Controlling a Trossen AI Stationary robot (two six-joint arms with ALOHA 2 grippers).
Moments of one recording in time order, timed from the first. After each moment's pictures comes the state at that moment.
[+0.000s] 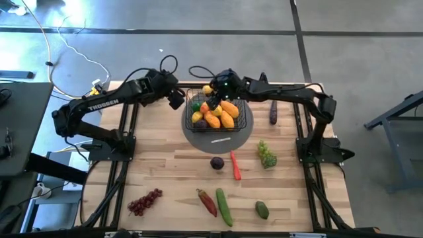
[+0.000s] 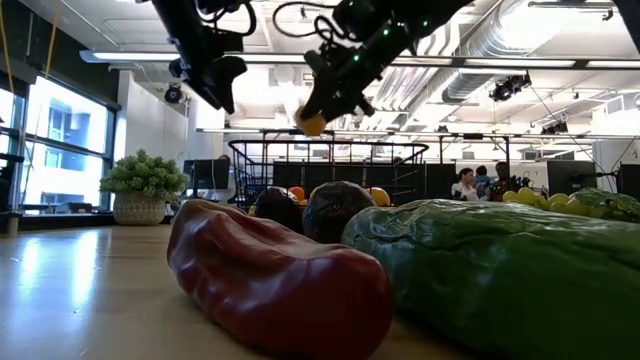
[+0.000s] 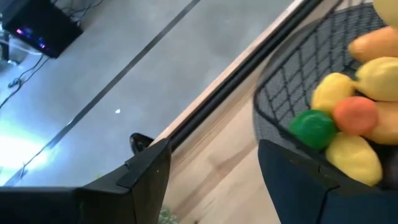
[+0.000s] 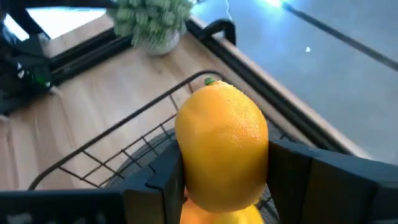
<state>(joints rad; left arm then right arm) 0.60 1.28 1.13 -0.73 -0.51 -0.05 -0.38 1.82 1.49 -0.28 0.07 0.23</state>
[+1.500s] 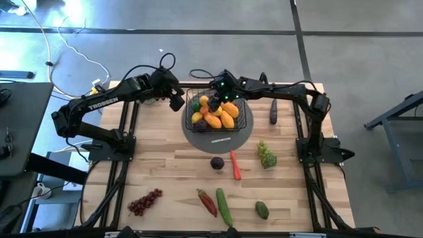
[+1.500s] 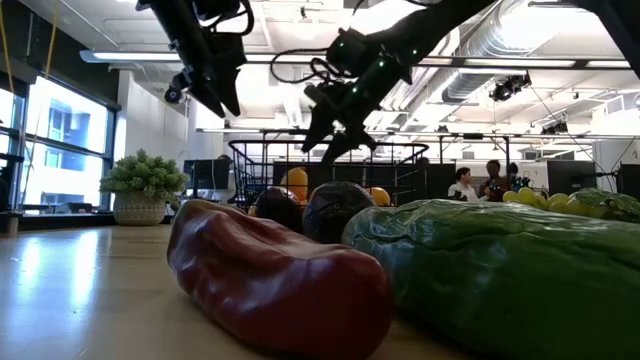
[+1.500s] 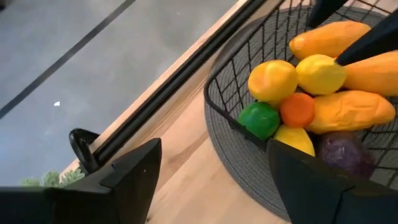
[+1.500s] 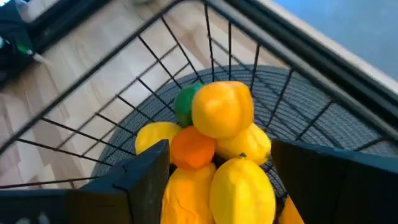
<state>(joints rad) 0.66 1.28 1.13 -0.74 -0.25 -0.08 -0.43 1.91 1.49 -0.36 -0.08 0.31</state>
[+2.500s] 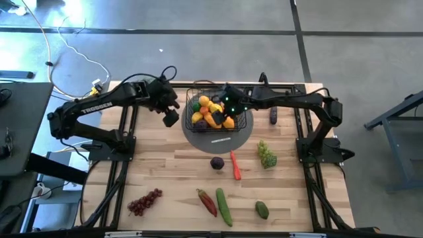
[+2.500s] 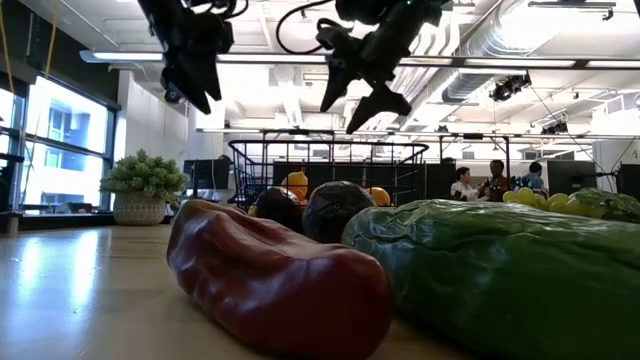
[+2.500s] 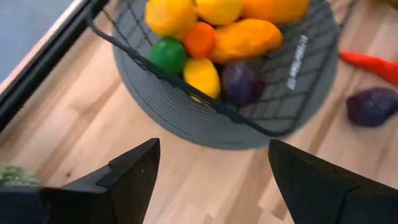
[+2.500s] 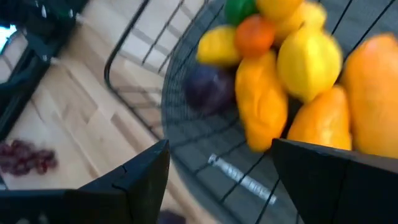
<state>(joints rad) 0.53 1.21 1.13 -0.95 0.00 -0.16 -0.25 1.74 1.49 -0.69 -0.07 0.68</state>
